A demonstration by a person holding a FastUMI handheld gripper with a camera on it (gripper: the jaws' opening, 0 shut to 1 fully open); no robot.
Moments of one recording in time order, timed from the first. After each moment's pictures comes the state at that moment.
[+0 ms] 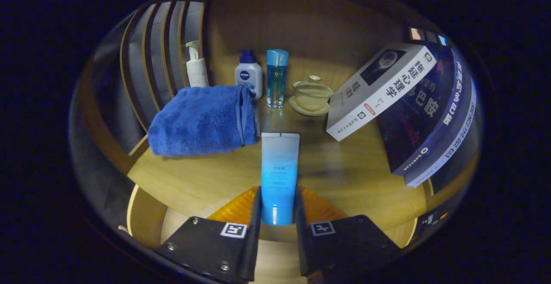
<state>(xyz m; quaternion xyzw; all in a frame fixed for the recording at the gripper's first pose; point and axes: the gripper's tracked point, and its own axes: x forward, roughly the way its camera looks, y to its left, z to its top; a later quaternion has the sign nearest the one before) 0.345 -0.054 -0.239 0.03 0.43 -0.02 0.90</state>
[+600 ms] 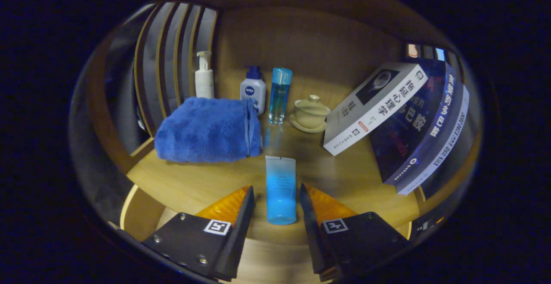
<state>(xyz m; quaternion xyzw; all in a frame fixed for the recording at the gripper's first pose) 0.344 -0.046 -0.207 0.01 0.35 -0.03 0.94</state>
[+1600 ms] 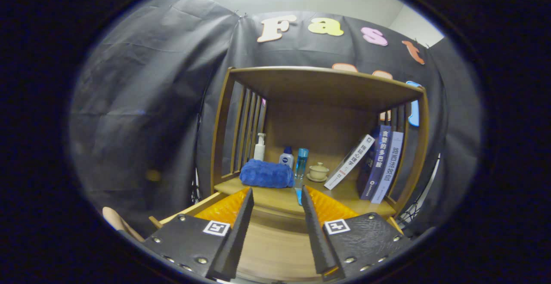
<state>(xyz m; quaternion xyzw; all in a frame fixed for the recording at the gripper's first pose) 0.146 0.000 -0.069 0.01 0.07 0.03 1.00</state>
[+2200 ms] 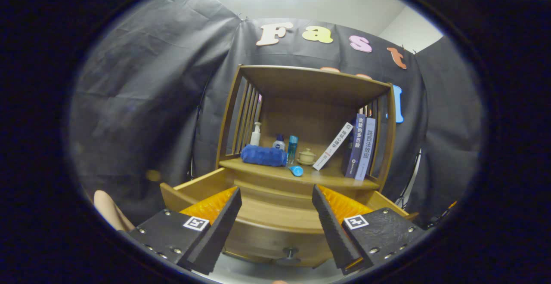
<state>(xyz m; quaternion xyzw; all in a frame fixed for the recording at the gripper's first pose) 0.043 0.018 -0.131 -0.02 0.07 -0.02 1.00</state>
